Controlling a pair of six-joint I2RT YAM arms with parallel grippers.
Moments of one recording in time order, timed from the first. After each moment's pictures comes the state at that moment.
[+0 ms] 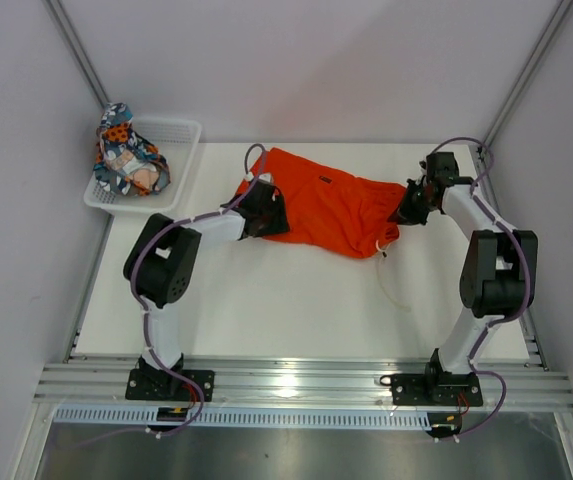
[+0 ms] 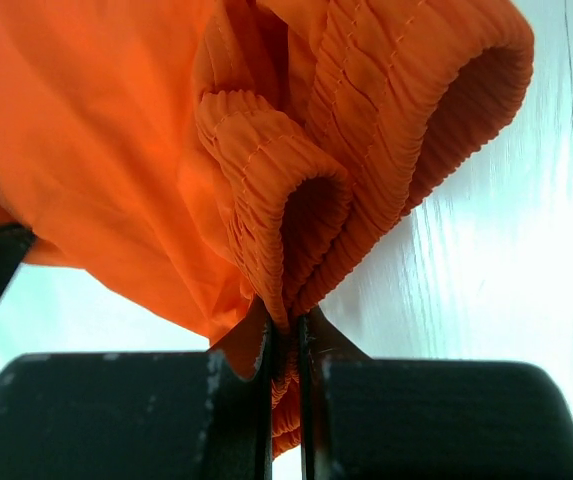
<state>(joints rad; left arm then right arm) -0.48 1.98 1.27 -0.11 -0.02 -0.55 0.01 1.80 1.35 -0.59 -0.30 0.42</state>
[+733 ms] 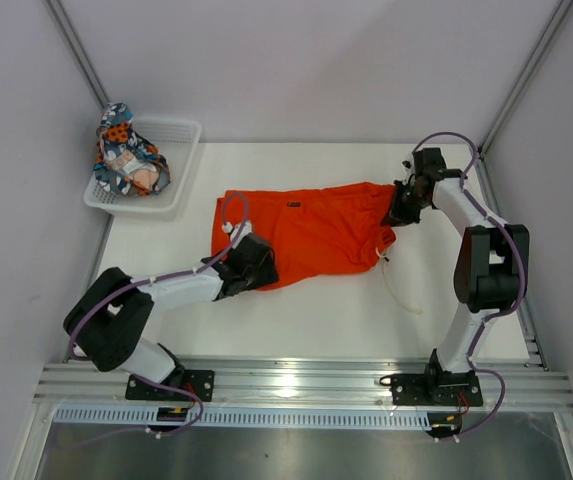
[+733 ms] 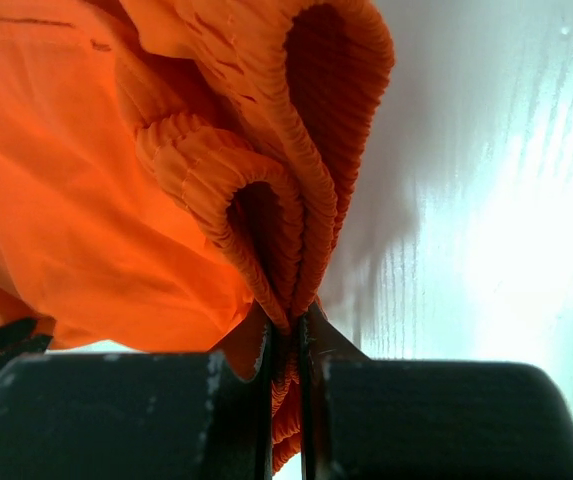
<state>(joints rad) -0.71 1.48 0.69 -0.12 -0.24 -0.89 0.06 1.87 1.46 -0.71 -0.30 0.30</state>
